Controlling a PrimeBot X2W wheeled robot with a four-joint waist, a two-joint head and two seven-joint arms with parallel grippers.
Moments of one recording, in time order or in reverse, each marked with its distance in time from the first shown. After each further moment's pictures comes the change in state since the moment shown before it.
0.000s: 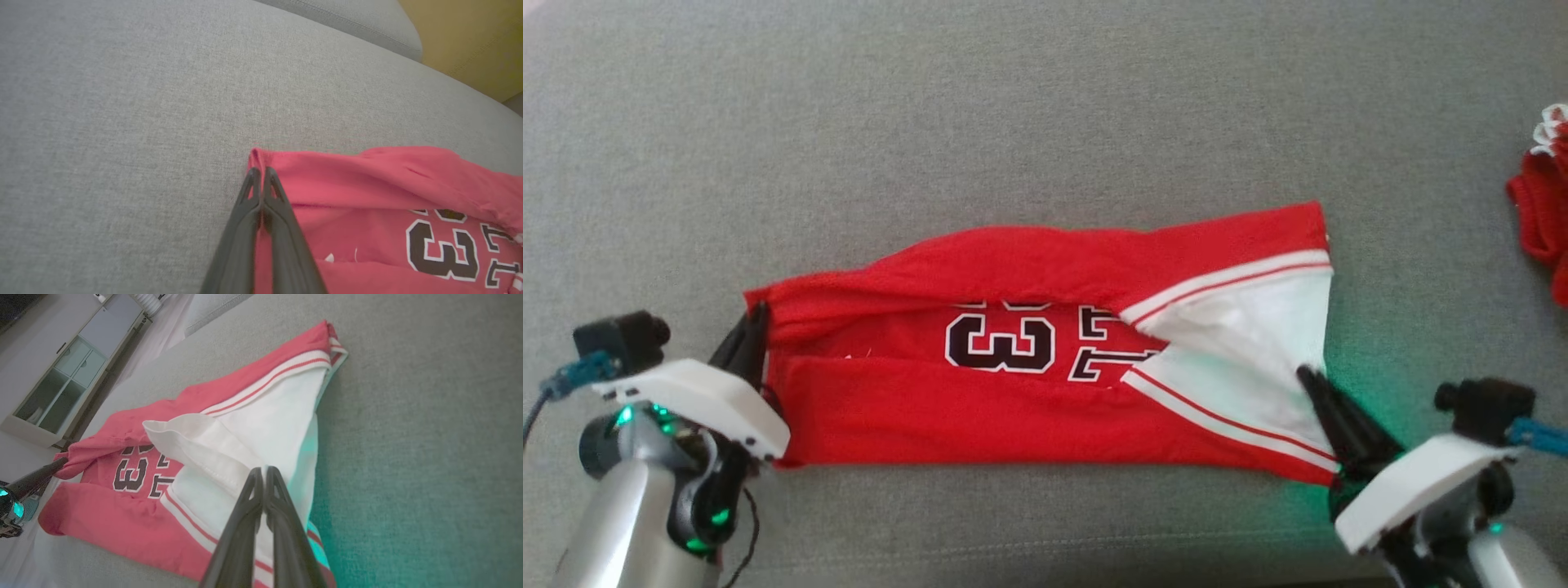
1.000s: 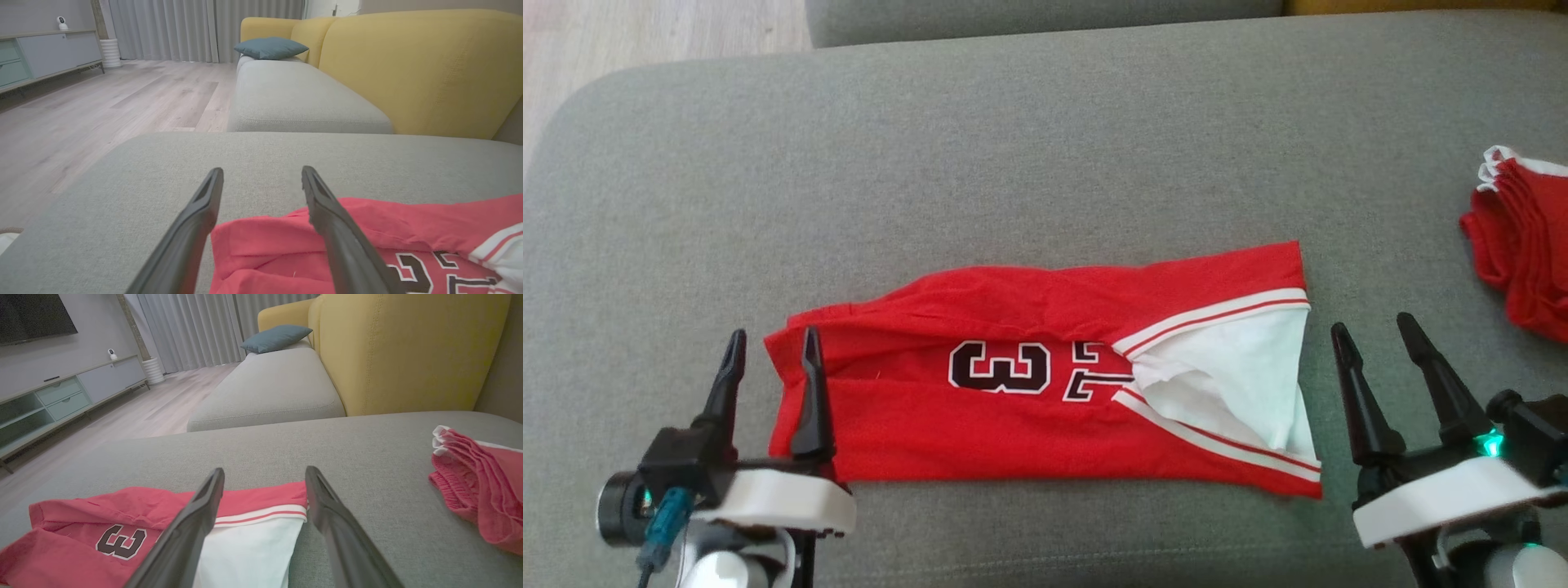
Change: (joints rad) left arm 0.245 -0.045 -0.097 -0.320 0.328 0.263 -0.328; right arm 0.084 0.133 -0.155 -0.209 -0.400 0.000 -0.136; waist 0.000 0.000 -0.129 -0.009
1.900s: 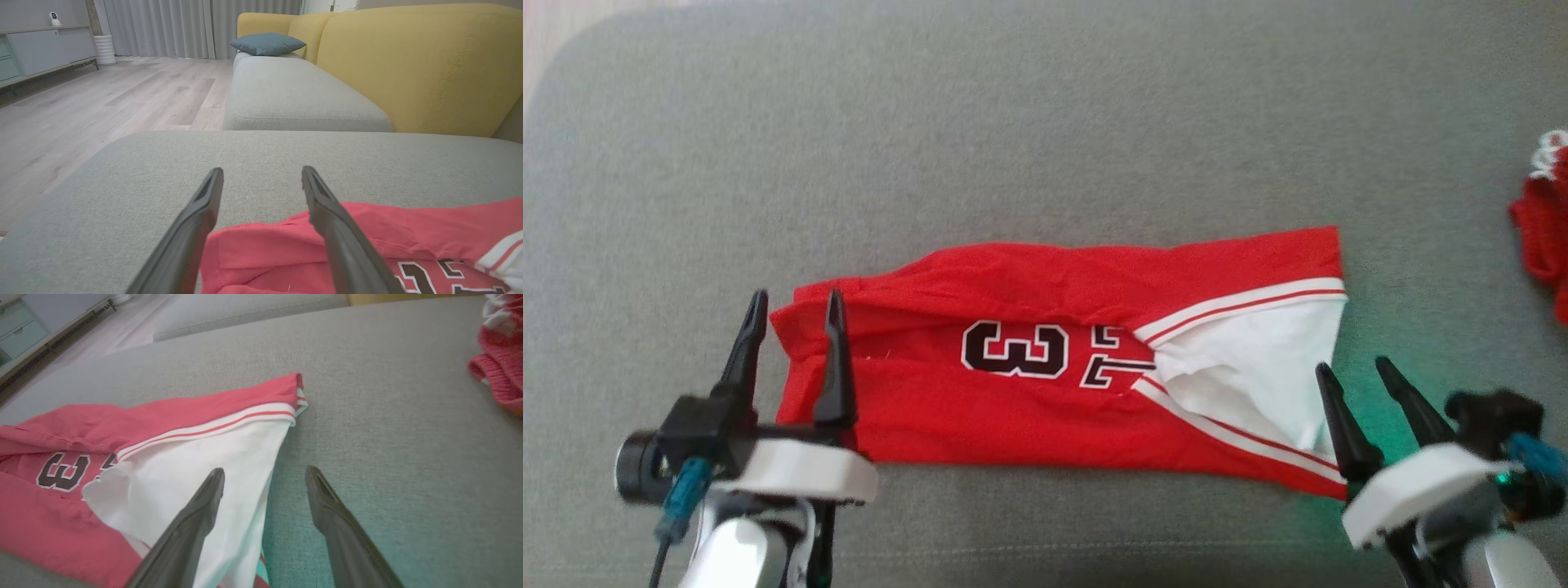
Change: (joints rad) left arm -0.056 -0.006 -0.044 -0.029 0.017 0.007 0.009; right arm -0.042 -0.009 -0.006 0.217 -0.006 0.000 0.064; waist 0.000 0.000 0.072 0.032
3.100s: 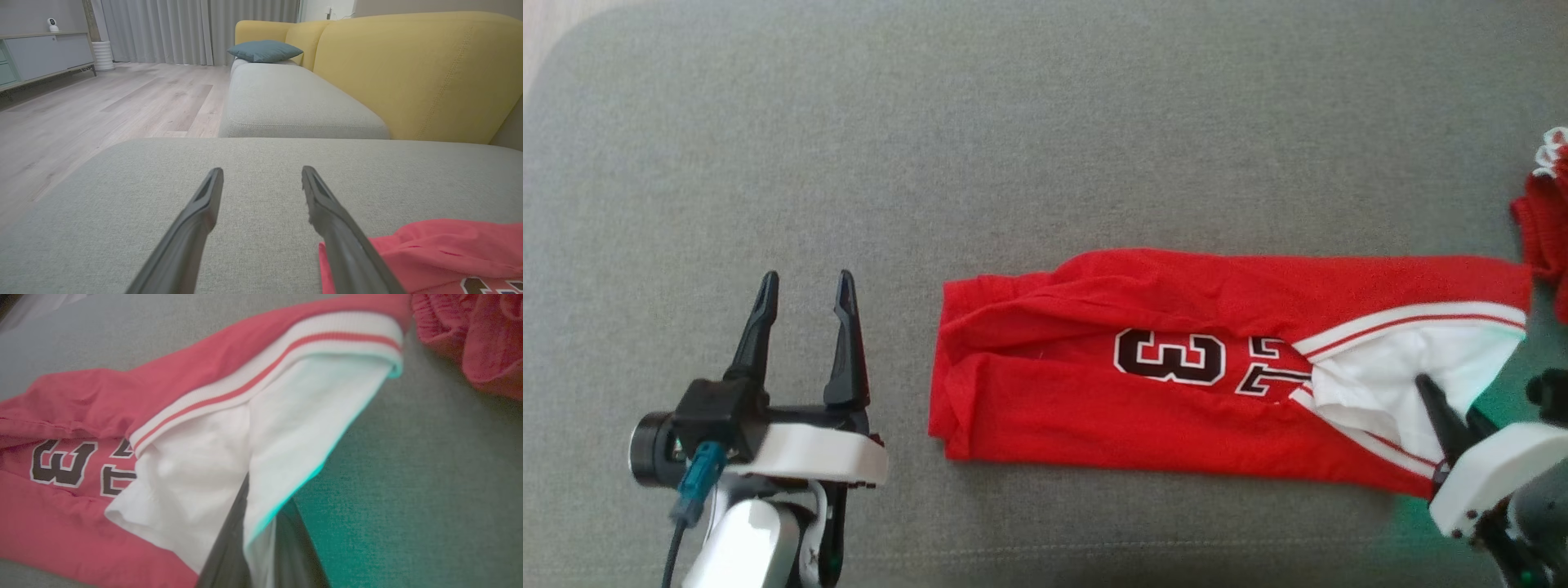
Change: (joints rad) left arm -0.069 -0.029 -0.015 0.059 0.006 -0.012 -0.034; right arm -0.035 -0.131 -0.091 0.062 0.163 0.000 0.229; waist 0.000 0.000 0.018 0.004
